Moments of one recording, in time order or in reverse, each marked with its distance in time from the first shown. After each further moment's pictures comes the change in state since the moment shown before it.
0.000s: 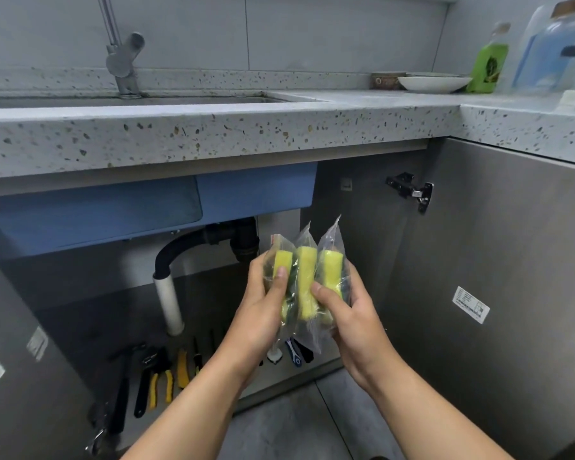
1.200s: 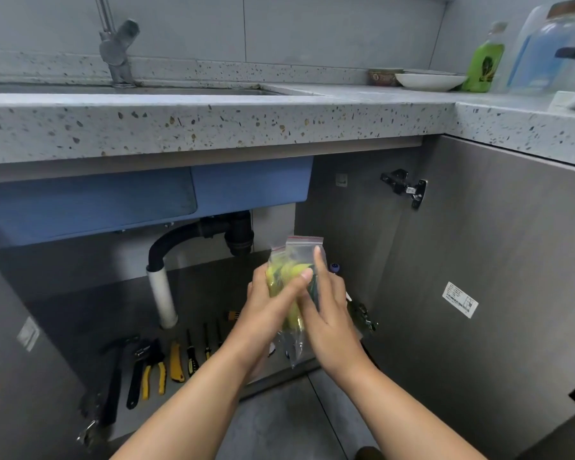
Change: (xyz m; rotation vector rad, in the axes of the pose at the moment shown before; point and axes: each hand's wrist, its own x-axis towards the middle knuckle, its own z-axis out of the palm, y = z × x) left_hand 0.004 -0.021 0.013 -0.102 -0.010 -0.118; right_hand -0.012 0.011 0.012 -0.607 0.023 -0.111
